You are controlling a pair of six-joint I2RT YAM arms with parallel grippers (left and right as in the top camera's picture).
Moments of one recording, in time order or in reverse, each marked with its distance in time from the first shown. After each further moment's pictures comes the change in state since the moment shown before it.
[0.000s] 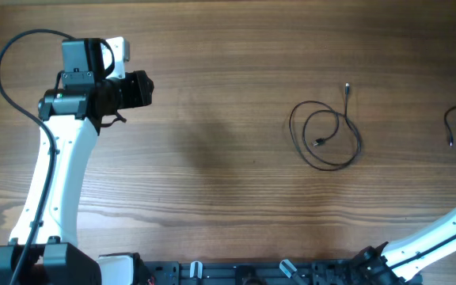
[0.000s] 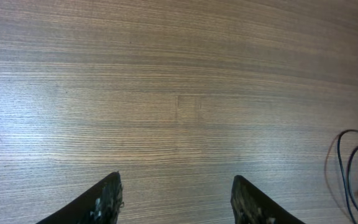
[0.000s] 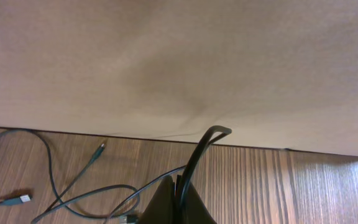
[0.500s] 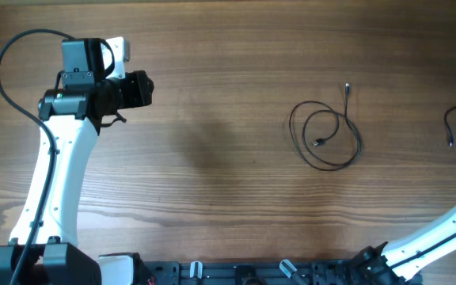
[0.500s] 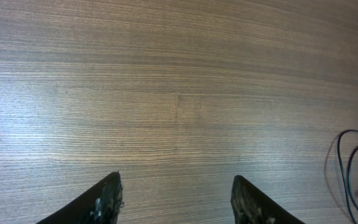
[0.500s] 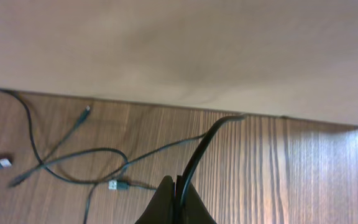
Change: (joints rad) left arm -0.001 0.000 0.000 0.000 0.000 0.000; right arm 0.009 0.027 0.000 -0.127 -0.034 0.018
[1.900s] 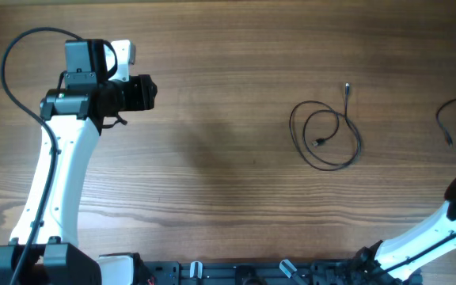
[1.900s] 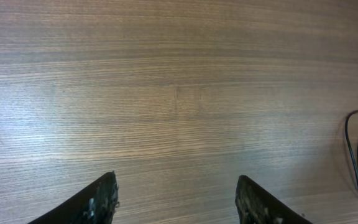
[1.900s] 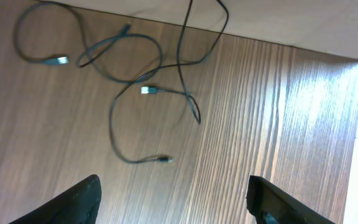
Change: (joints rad) left arm -0.006 0.000 0.000 -0.026 0.000 0.072; right arm 0.192 -0.243 -0.004 -0.349 -0.047 0.130
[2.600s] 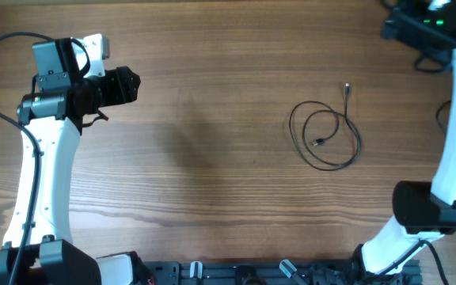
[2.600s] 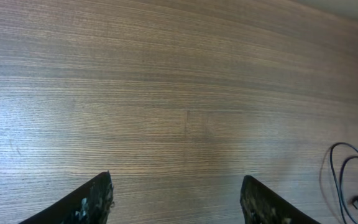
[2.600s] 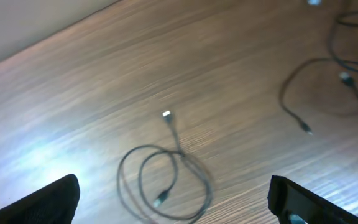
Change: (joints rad) left arm 0.129 -0.001 0.000 0.060 0.109 -0.016; right arm 0.685 -0.130 0.000 -0.048 -0.132 -0.226
